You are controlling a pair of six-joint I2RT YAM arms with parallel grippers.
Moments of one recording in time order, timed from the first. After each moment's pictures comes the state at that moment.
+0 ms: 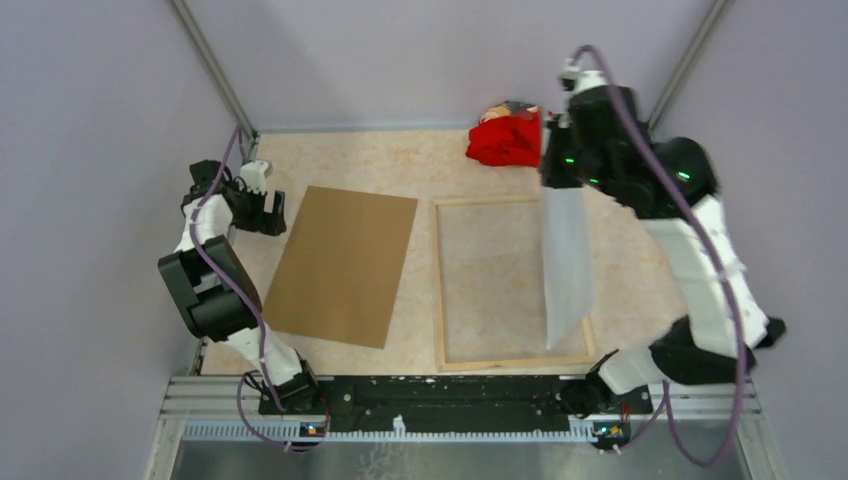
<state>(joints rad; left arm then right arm) 0.44 1.73 1.29 -0.59 0.41 0.59 0.61 1.38 2.11 -1.29 0.31 0.40</state>
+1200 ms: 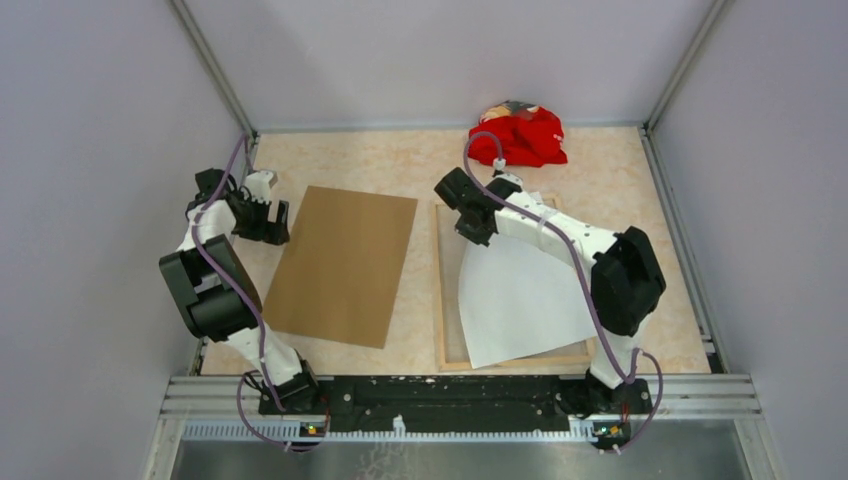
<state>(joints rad) 0.44 1.73 1.23 -0.58 0.40 0.61 0.80 1.82 1.56 -0.93 0.49 1.26</state>
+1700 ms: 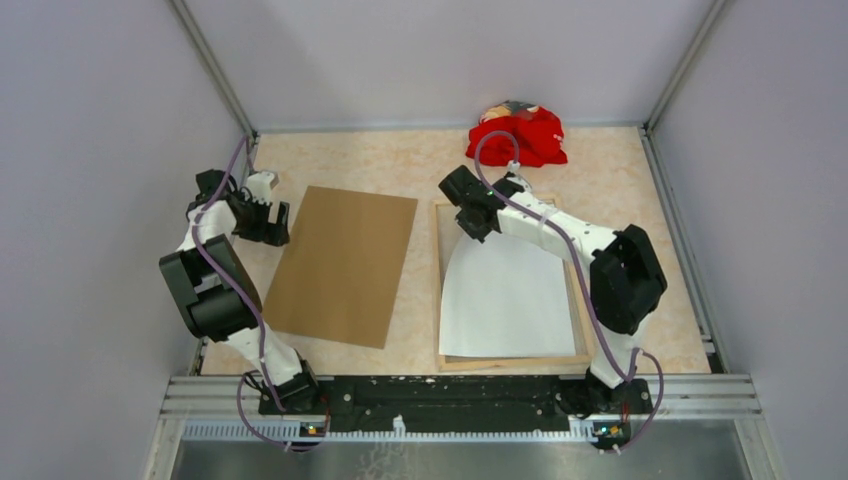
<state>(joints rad) 0.44 1.73 1.23 -0.57 0.40 0.63 0.76 1.82 1.50 -0.83 0.52 1.47</state>
